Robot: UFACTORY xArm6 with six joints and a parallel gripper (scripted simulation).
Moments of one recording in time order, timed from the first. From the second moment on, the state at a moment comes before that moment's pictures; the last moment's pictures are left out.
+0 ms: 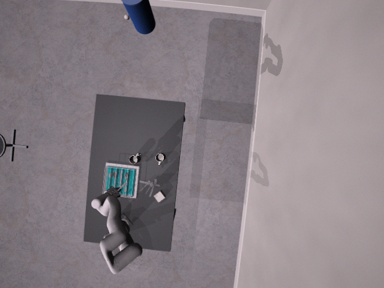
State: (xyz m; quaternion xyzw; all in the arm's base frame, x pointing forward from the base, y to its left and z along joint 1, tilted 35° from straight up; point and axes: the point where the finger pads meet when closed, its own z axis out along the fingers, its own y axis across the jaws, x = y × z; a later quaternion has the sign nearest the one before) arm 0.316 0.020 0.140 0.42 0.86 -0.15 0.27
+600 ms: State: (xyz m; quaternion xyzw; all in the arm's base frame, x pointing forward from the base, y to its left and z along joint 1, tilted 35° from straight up) arm 0.317 0.020 0.140 0.08 0.94 -0.25 0.21
